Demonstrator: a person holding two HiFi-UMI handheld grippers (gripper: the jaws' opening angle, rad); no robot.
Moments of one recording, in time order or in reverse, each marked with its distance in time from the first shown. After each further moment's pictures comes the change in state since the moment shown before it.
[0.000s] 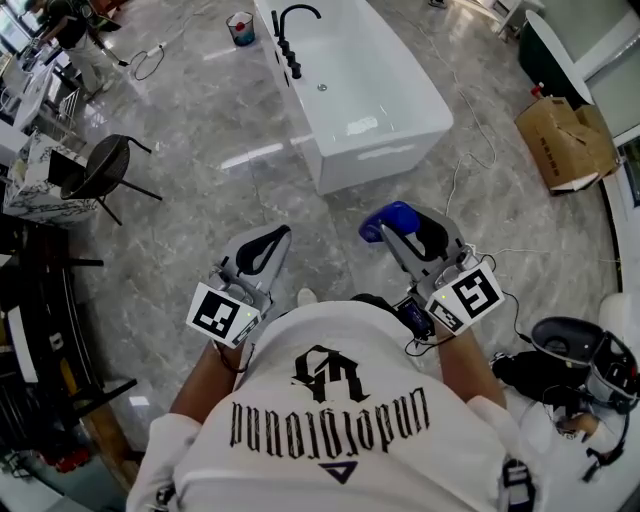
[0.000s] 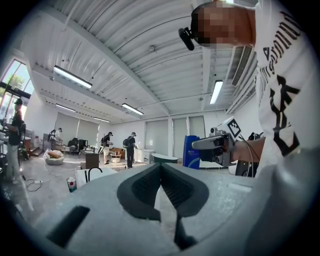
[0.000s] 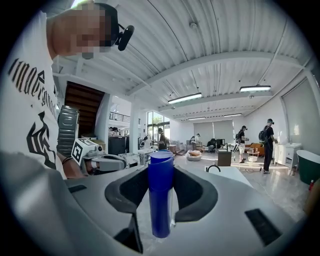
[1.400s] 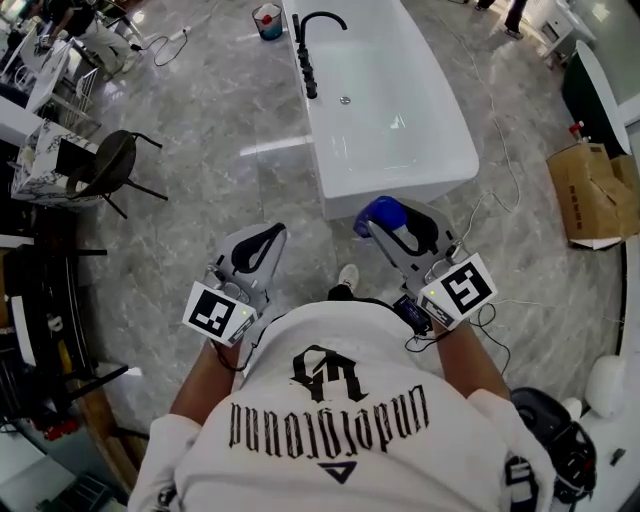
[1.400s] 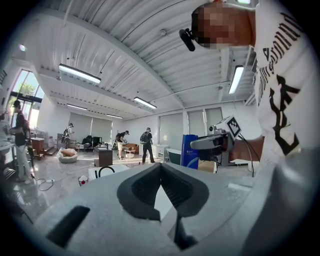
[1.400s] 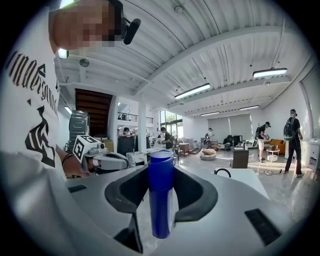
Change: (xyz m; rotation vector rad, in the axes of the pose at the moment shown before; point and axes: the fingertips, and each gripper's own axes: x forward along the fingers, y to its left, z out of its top) left arm 0.188 0.131 -0.008 -0.009 0.066 0.164; right arm 0.139 -0.207 -0.001 -0.007 0.019 0.205
